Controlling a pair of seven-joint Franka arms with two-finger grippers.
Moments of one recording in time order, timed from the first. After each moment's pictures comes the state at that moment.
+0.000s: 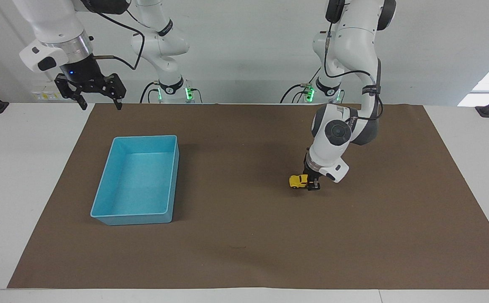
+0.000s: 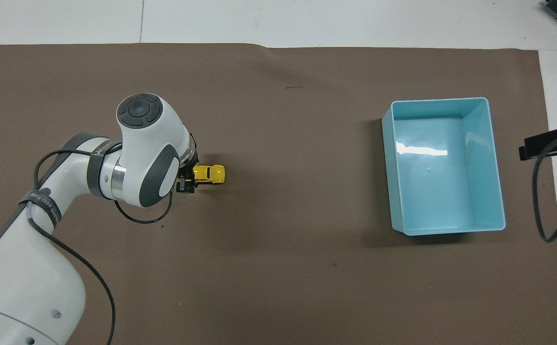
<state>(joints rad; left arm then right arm) -0.38 0.38 0.00 -1.81 -0.07 2.07 -1.88 0.11 0.02 -0.15 -1.47 -0.02 1.50 -0.05</state>
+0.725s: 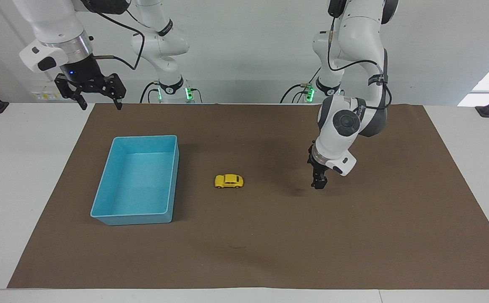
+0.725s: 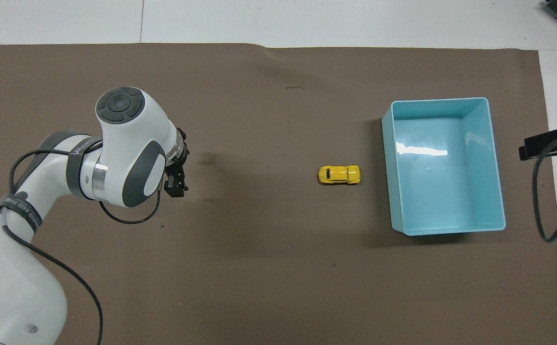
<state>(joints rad) -0.36 0.34 0.00 -1.81 -0.07 2.04 -1.87 0.11 0.02 -0.15 -1.47 -0.02 1.50 -0.05</state>
